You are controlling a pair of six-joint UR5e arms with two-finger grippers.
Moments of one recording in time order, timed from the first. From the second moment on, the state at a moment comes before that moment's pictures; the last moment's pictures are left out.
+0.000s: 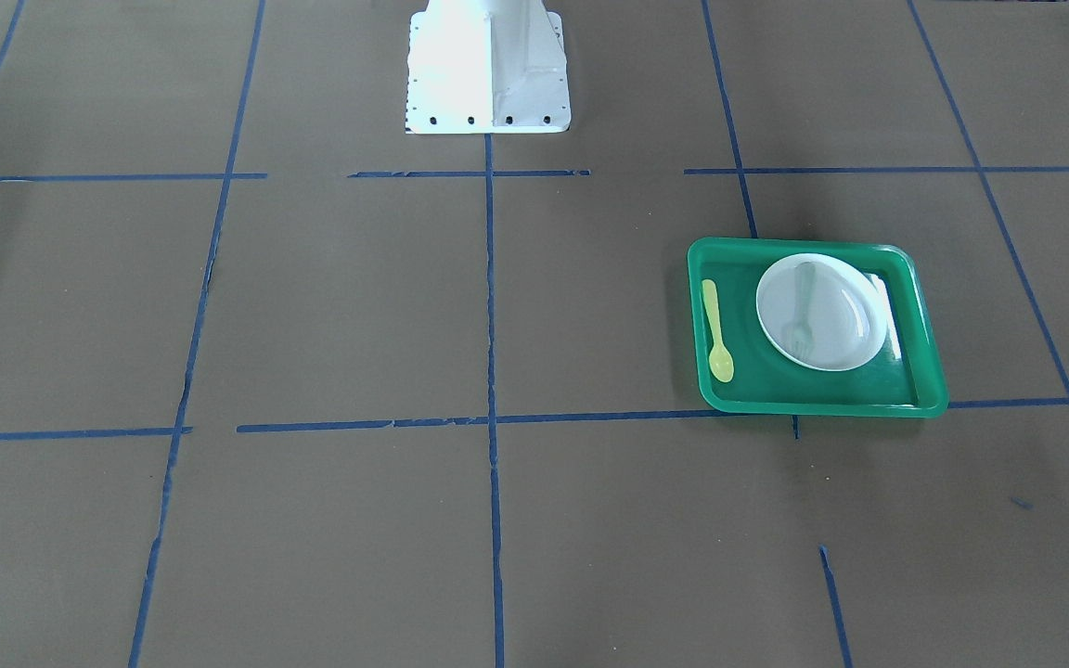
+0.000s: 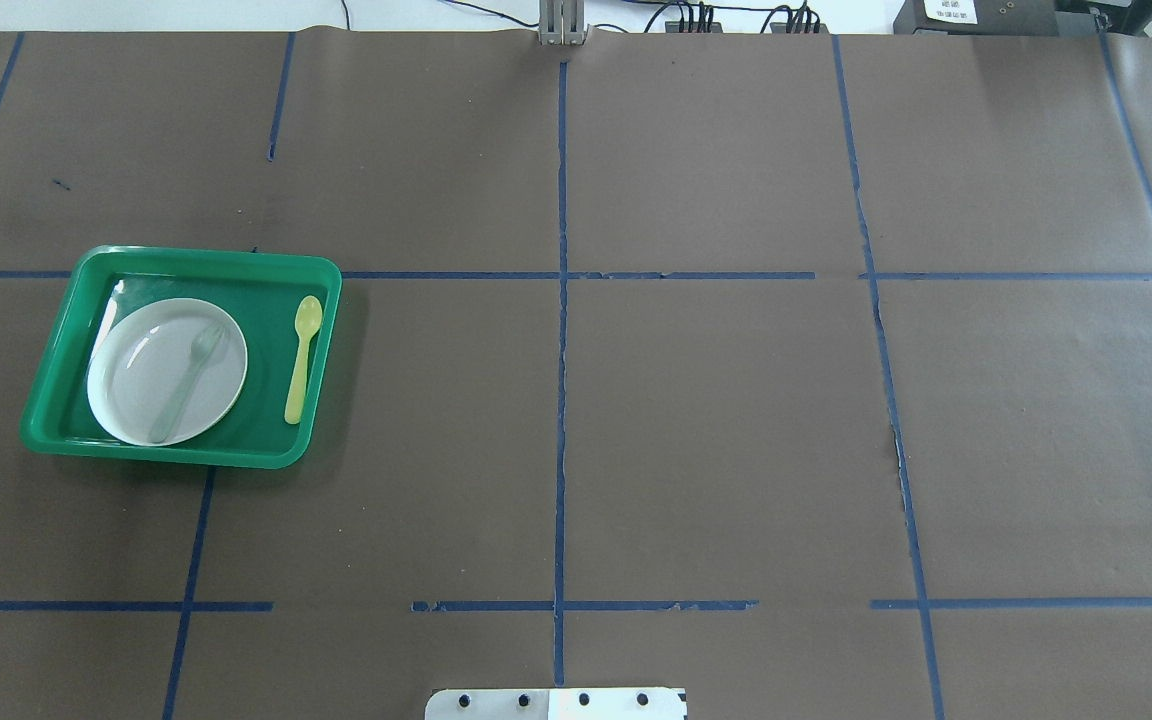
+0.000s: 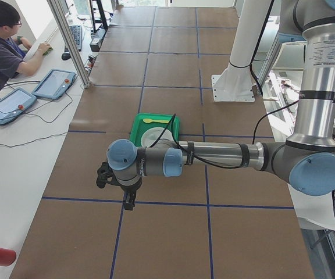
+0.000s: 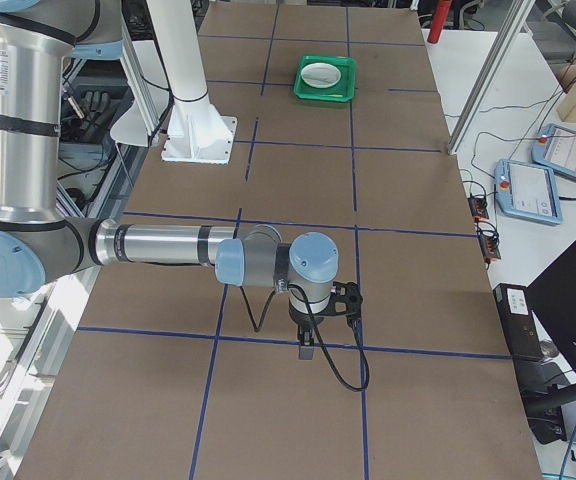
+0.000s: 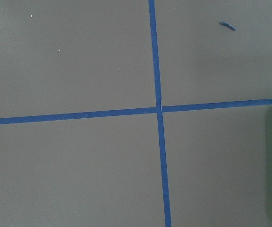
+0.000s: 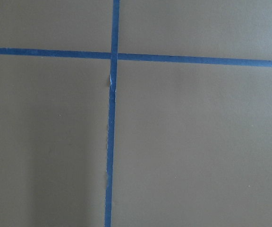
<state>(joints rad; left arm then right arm) -1.62 -1.62 -1.55 -1.56 -2.40 0.11 1.60 -1.70 1.72 -1.63 2.29 -0.06</state>
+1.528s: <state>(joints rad) -1.18 -1.64 -1.83 -1.79 -2.28 -0.55 1.60 -1.70 1.72 -1.63 2.29 -0.06</state>
